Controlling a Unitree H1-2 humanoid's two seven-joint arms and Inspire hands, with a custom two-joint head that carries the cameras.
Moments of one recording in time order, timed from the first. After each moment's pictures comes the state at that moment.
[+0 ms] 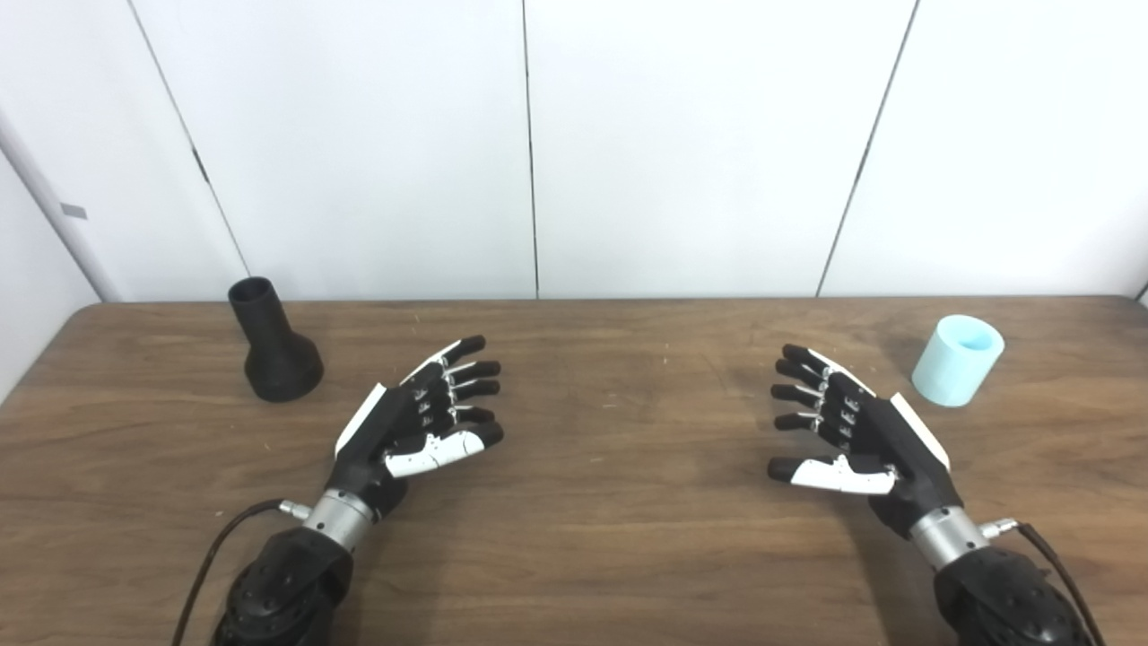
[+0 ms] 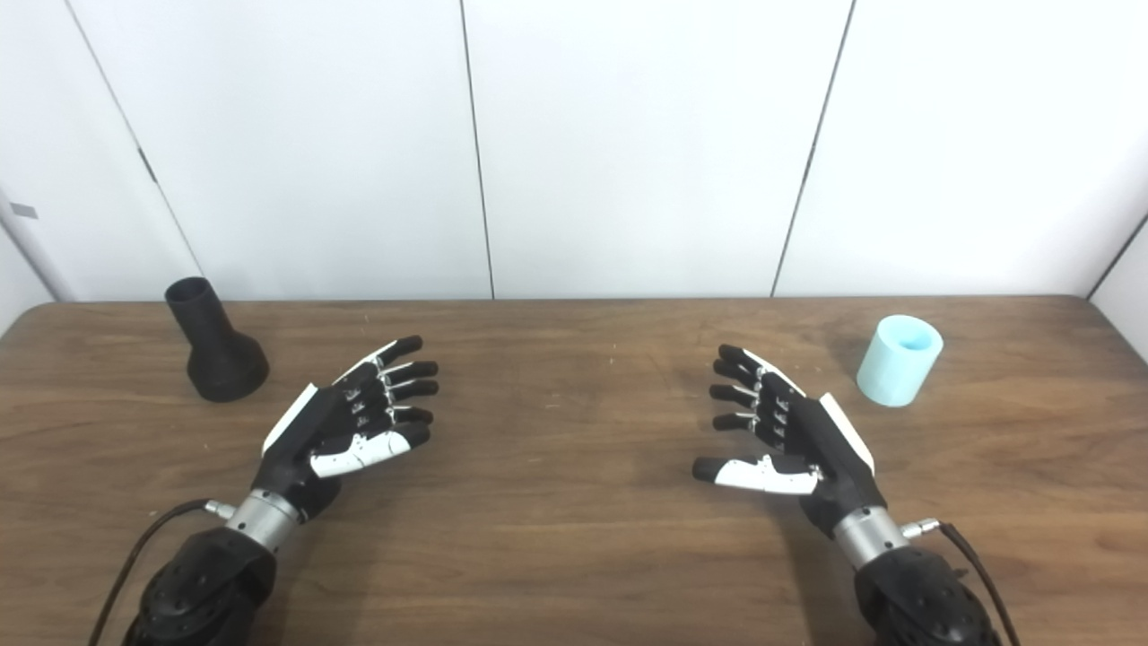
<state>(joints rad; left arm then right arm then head) -0.27 0.19 0.02 0.12 -0.16 -0.02 -0.32 -0.18 -0.25 -0.07 0.00 0.11 0.07 0.23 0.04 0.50</state>
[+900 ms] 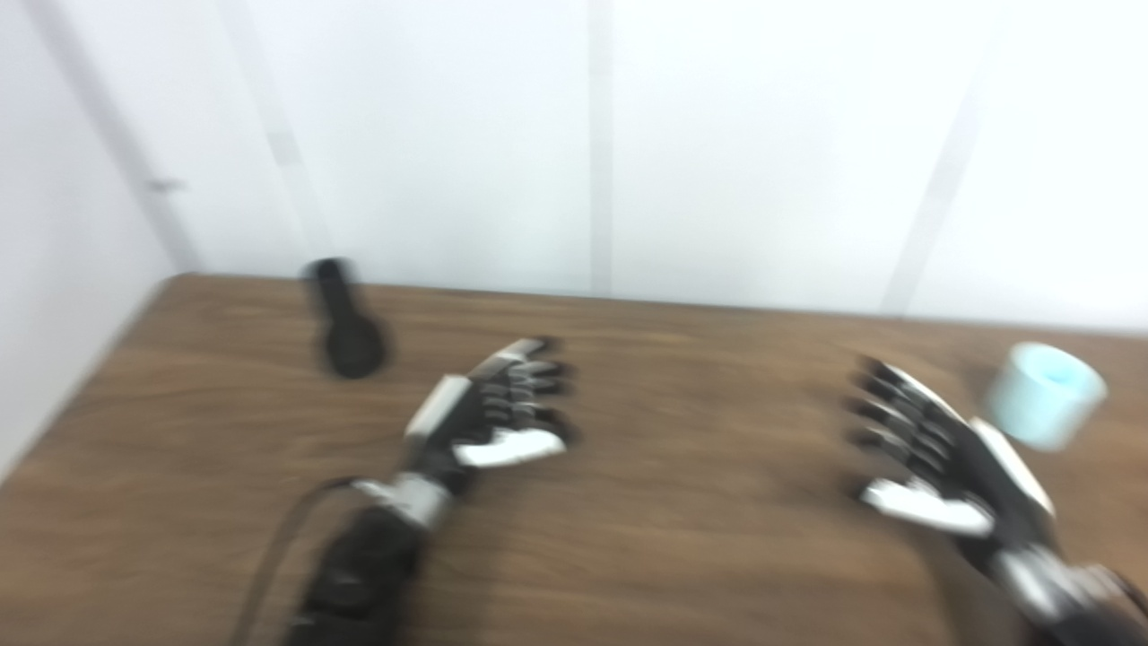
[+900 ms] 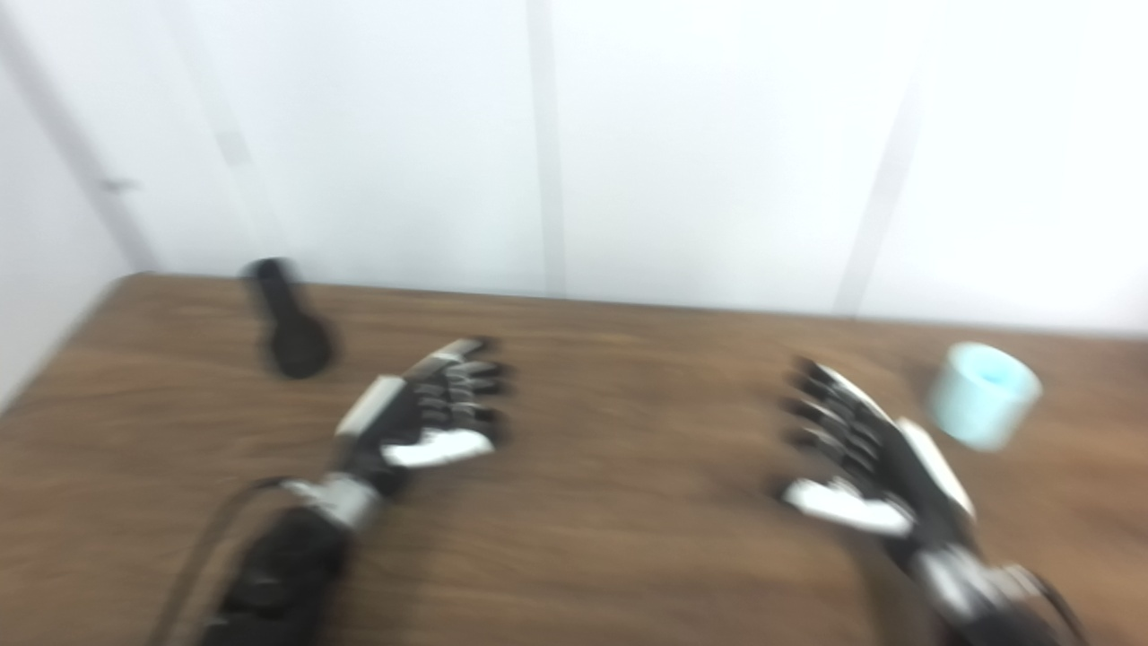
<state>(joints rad) -0.28 0.14 -0.01 0.20 -0.09 -0.07 -0.28 -0.18 -0.29 -0.11 0.04 0.16 0.06 0.27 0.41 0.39</state>
